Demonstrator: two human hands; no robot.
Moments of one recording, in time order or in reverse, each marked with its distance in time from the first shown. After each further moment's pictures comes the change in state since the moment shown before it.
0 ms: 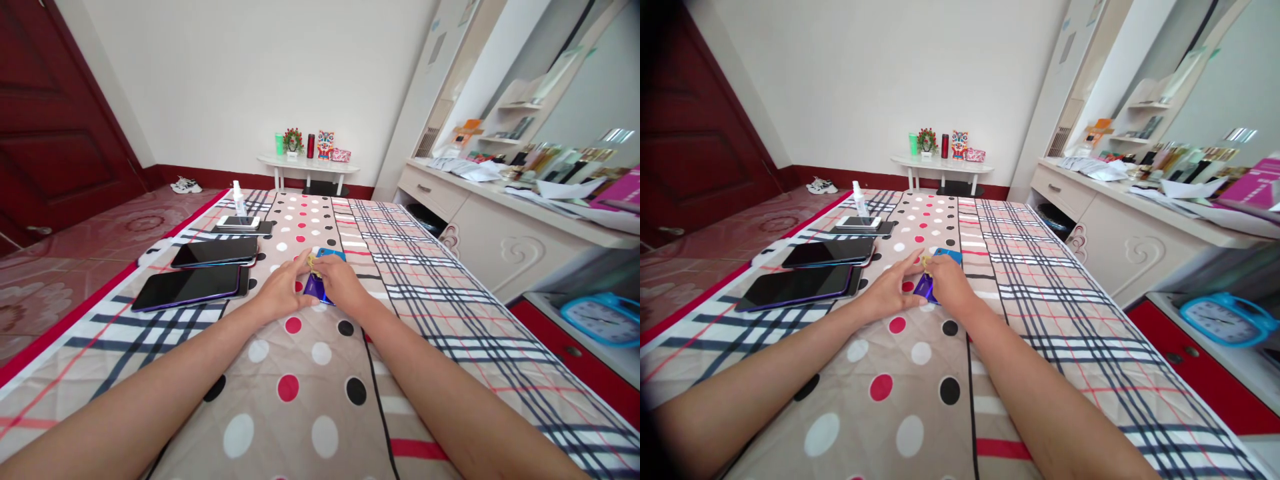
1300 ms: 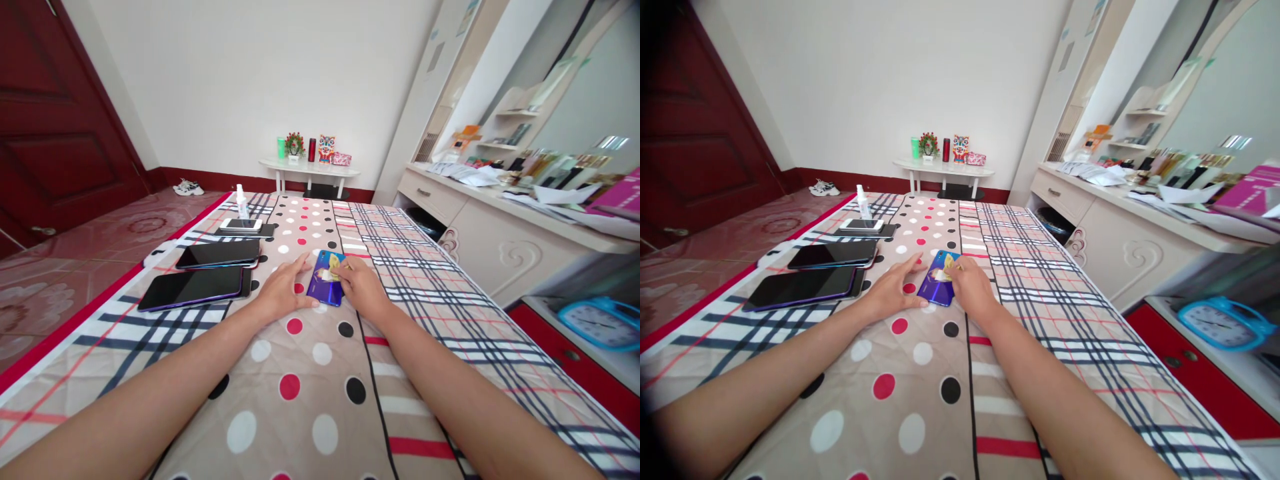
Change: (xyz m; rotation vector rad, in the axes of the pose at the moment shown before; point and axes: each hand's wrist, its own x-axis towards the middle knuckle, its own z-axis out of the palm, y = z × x) left_hand -0.001 -0.009 0.002 0.037 0.042 -0.034; right_hand -0.029 0.005 -0.029 -0.182 0.022 0.128
